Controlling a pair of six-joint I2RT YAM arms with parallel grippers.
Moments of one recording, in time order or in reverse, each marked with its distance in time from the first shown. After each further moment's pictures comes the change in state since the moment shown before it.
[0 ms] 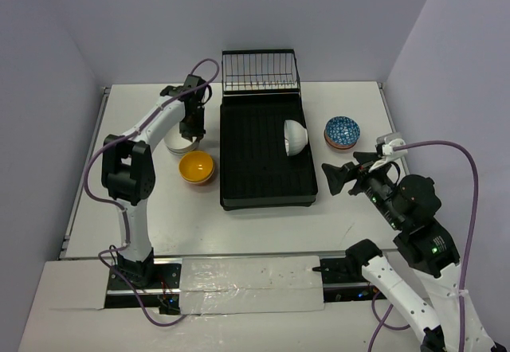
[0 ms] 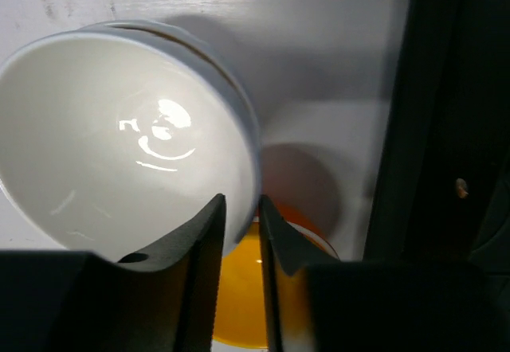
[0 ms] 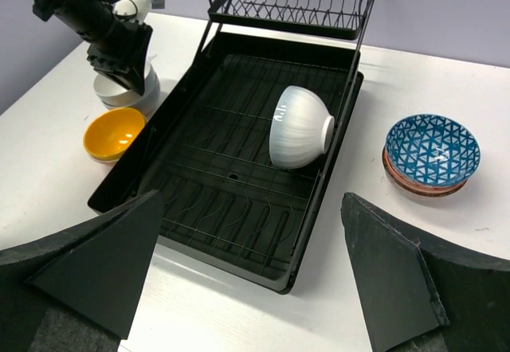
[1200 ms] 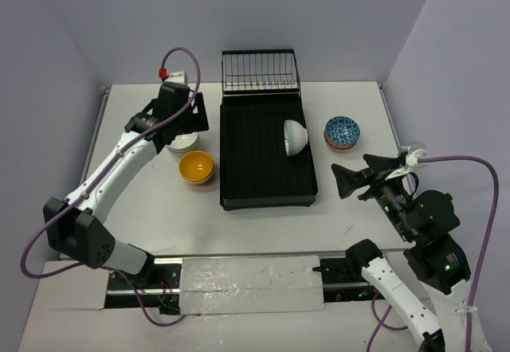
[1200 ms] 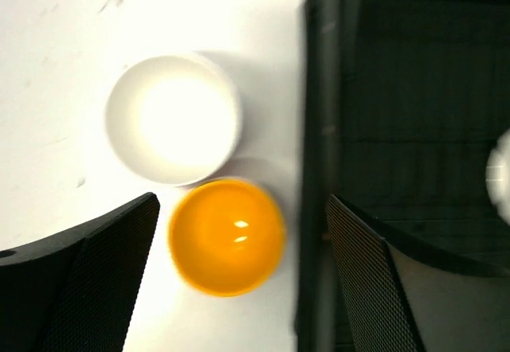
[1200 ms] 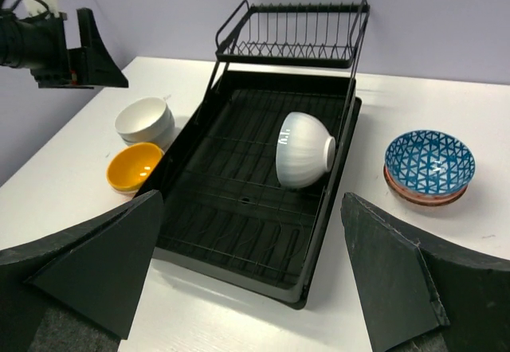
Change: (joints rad) left arm -0.114 -0.599 -0.391 0.340 -0.148 -0.121; right arm 0.000 -0.081 0.037 -0.006 0.039 0.065
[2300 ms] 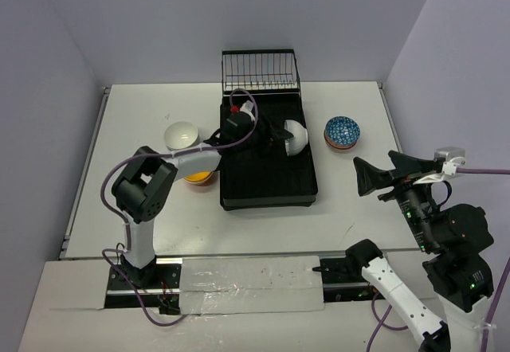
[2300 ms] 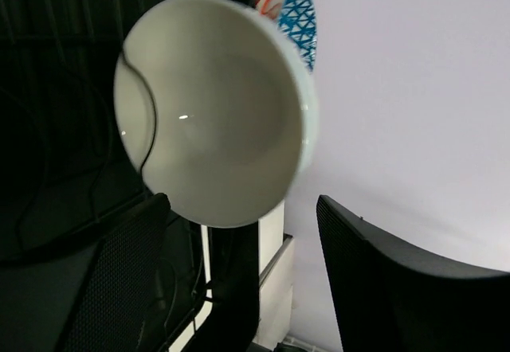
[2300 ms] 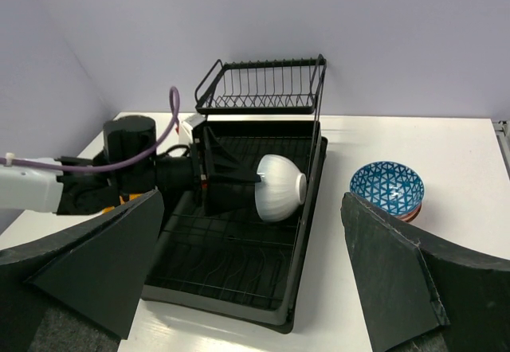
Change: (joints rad) left arm -0.251 0.511 -0.153 0.965 0.566 -0.821; right arm 0.000 0.007 0.166 -0.059 0.117 -0.008
